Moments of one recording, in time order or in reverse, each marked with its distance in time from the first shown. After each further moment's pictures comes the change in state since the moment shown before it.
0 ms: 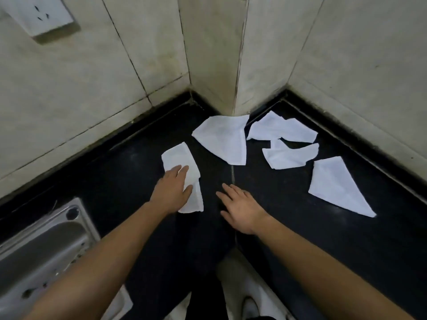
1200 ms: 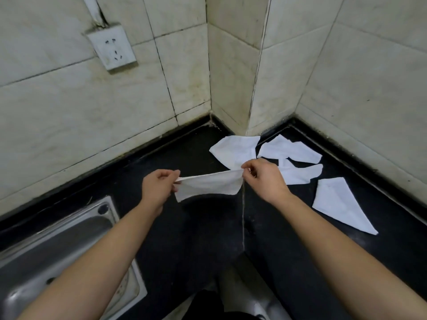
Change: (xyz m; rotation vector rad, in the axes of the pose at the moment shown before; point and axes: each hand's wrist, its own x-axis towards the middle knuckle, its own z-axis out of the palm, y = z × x) left_hand -0.066 -0.015 -0.065 -1.134 0.467 -0.475; right_hand -0.023 -0.007 -0.112 0.454 0.593 0.133
